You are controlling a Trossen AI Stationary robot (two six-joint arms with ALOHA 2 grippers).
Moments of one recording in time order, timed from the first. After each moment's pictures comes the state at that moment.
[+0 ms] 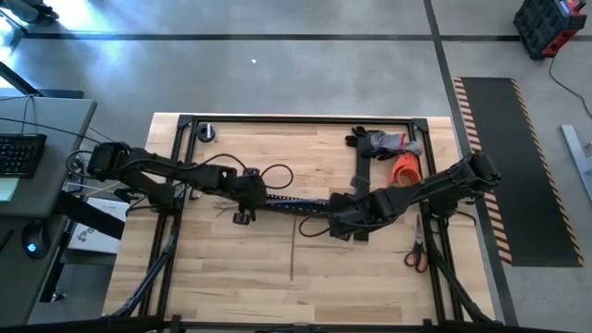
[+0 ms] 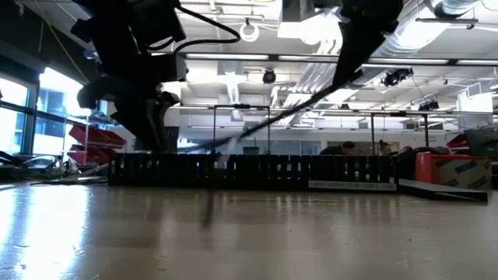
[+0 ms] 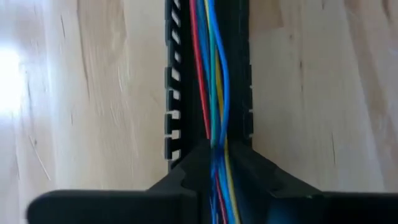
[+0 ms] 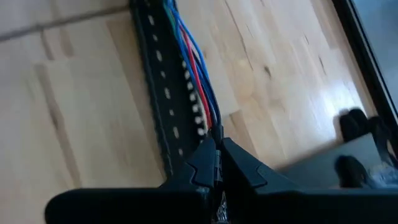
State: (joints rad) left arm -0.01 1.41 0.76 -0.46 -0.11 0.22; right arm 0.33 1.64 1.33 -1.01 0.52 0.56
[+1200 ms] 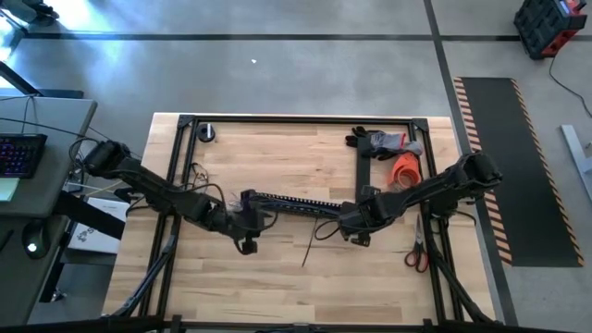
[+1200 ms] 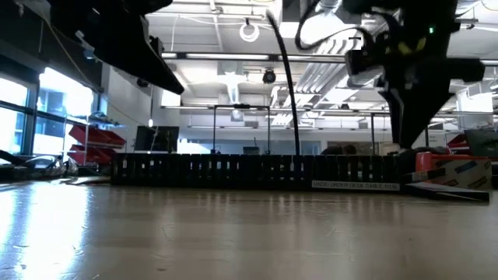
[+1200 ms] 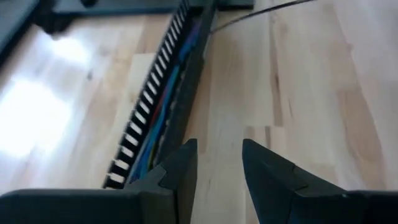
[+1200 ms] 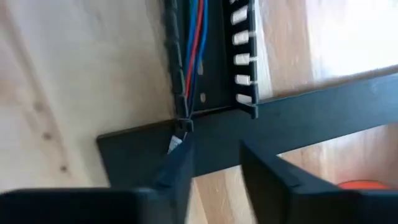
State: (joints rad) left arm -0.41 1.37 0.77 -0.18 -0.49 -0.22; right arm 0.31 1.63 1.06 -1.00 0.27 0.53
